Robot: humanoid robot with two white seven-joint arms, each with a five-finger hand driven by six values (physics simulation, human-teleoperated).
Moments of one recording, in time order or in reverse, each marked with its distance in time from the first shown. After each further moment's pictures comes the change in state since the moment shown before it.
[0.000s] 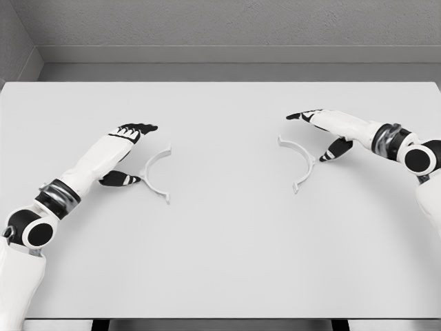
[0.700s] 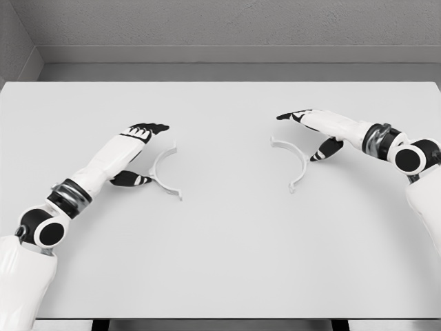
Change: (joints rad) left arm -0.008 -0.034 -0.021 -0.004 0.000 0.001 0.000; right arm -0.005 0.028 0.012 -0.006 -0.002 -0.001 0.000
